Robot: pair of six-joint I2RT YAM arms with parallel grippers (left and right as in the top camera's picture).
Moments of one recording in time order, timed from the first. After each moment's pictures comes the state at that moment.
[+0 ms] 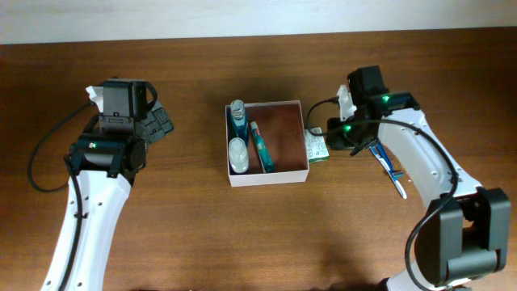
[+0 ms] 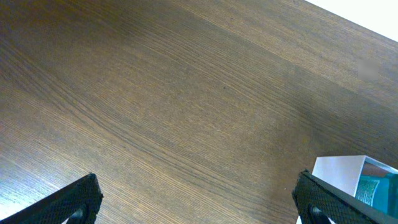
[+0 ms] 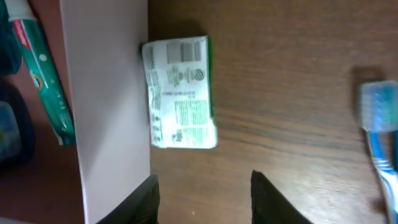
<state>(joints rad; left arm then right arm) -0.10 1.37 1.30 -0.85 -0.33 -0.50 0.15 1.76 1.33 -0.89 -0.19 0.11</state>
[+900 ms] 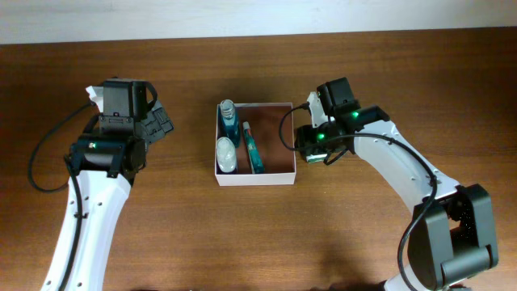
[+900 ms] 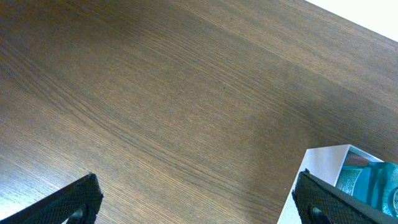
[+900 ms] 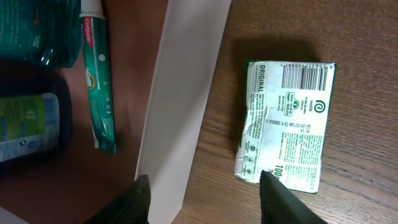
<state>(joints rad) -0.10 1.38 1.30 -0.85 -0.33 -0.50 0.29 1.76 1.25 -0.70 -0.25 0.17</state>
